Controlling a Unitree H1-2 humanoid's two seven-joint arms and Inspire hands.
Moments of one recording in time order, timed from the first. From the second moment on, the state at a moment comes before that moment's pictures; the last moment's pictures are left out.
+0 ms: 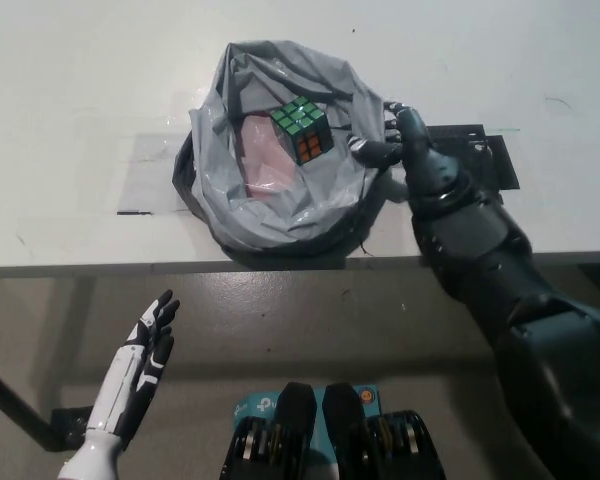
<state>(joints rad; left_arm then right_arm) 0.00 0.17 -0.04 -0.03 0.15 -0.15 -0.04 -1.19 0.00 -0.09 1.33 -0.18 0.11 -0.16</state>
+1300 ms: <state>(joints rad) -0.03 0.17 -0.04 -0.03 0.13 -0.14 -0.04 -1.40 0.07 -0.23 0.80 0.06 0.37 -0.13</state>
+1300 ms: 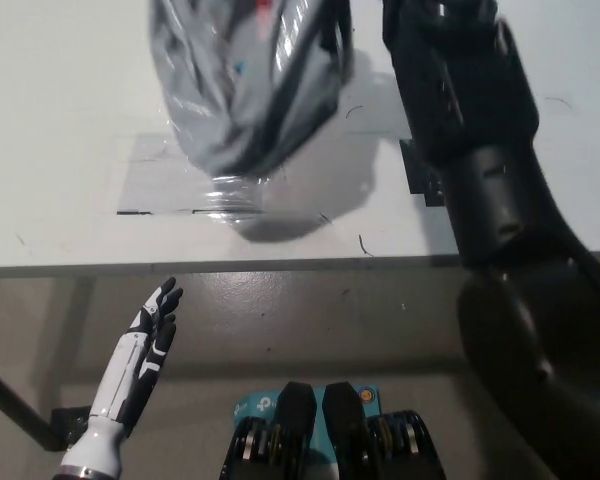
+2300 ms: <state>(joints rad) -0.04 0.17 -0.05 -0.02 0.13 -0.14 -0.05 -1.57 0.03 -0.25 0.68 0.11 0.40 -0.18</state>
